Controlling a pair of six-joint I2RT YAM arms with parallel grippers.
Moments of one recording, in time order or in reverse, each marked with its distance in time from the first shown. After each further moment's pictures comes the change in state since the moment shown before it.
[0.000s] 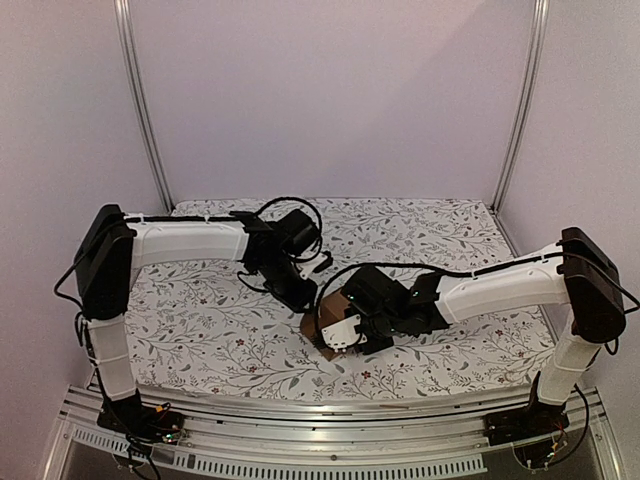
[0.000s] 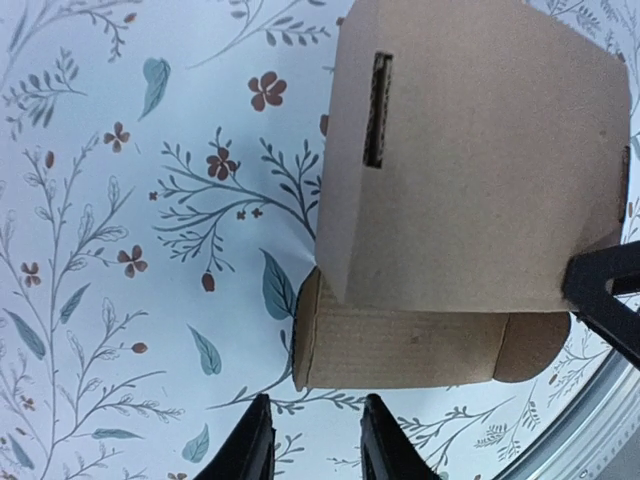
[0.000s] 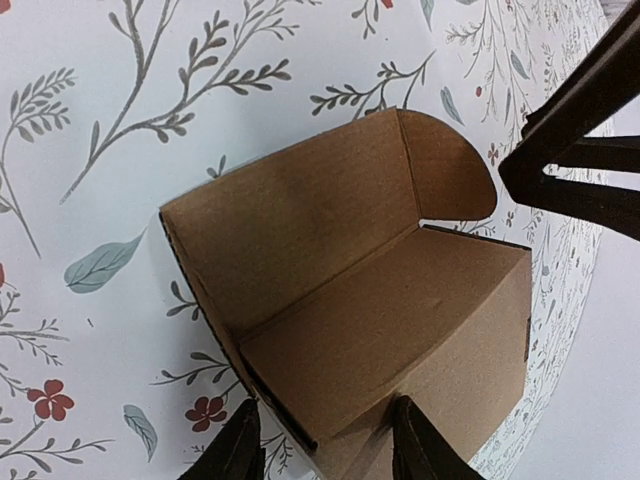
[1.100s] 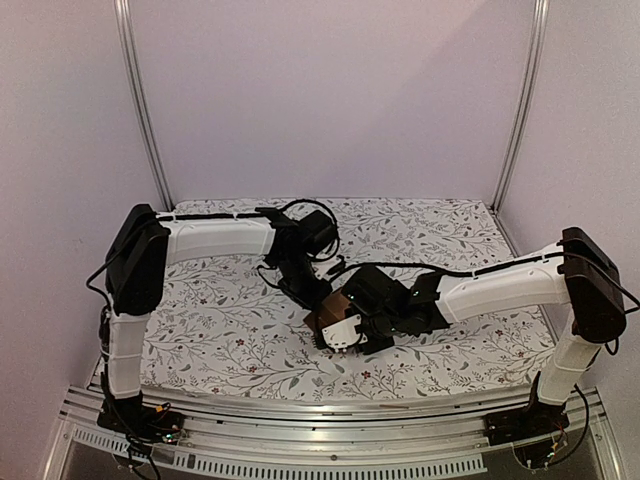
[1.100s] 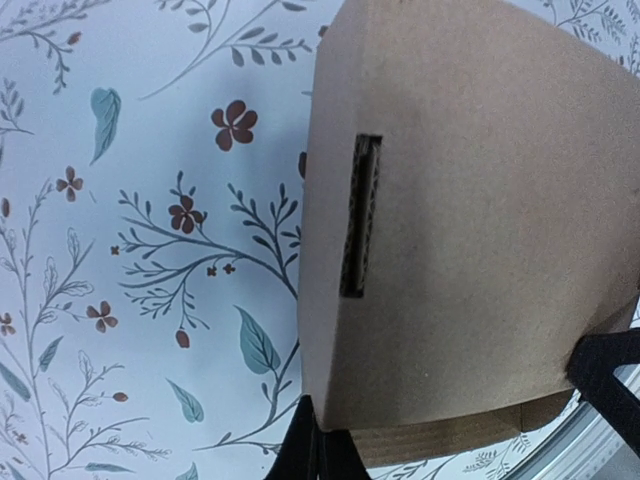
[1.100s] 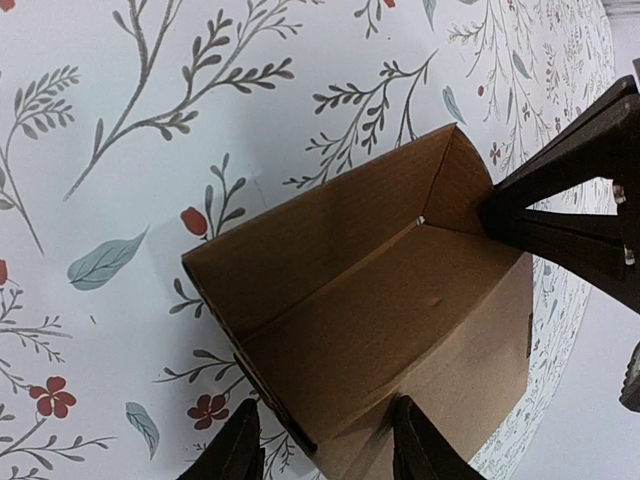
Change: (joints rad) left arm -0.006 0.145 0.181 -0.093 0.017 0.003; right arm -0.001 -0.002 0.000 -0.005 -0.007 0.000
